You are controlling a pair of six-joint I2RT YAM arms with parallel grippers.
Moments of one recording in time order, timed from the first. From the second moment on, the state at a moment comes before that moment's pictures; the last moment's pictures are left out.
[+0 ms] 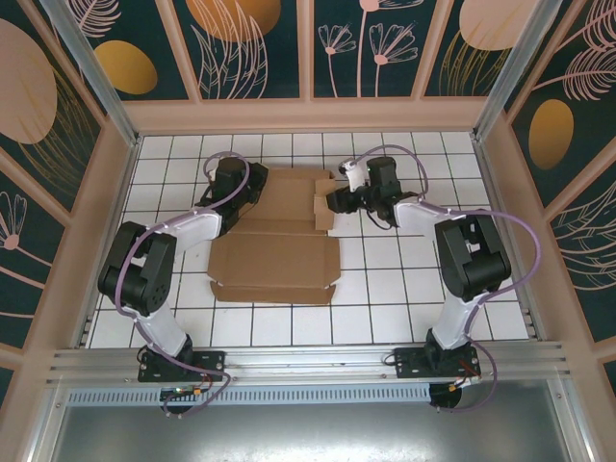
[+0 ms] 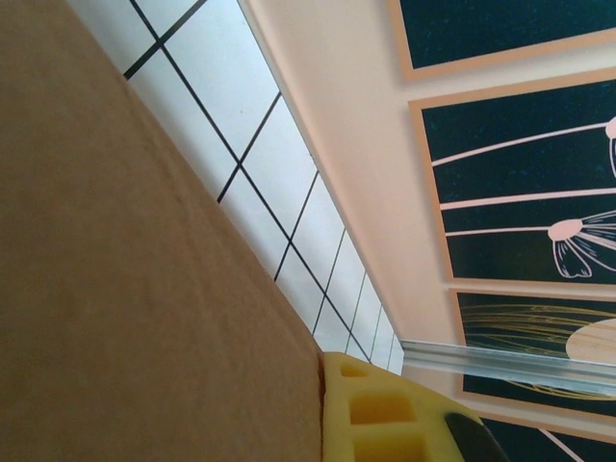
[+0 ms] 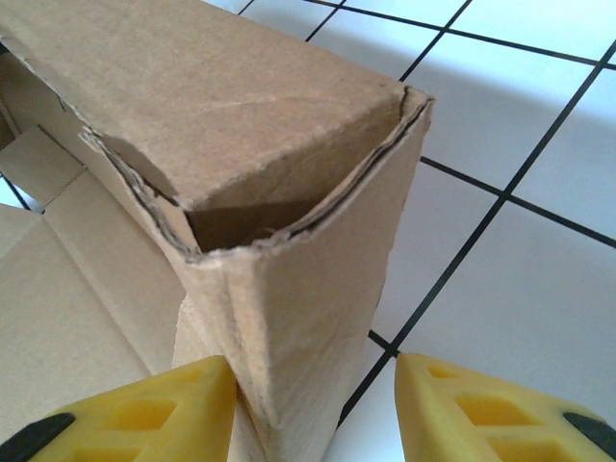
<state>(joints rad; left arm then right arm) -0.37 1.74 1.00 0.35 0.03 -1.36 0.38 1.80 1.08 0.08 -0.50 -0.01</state>
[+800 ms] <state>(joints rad) -0.37 1.62 0.74 0.64 0.11 -1.38 0.43 1.63 0.76 0.29 -0.28 -0.02</state>
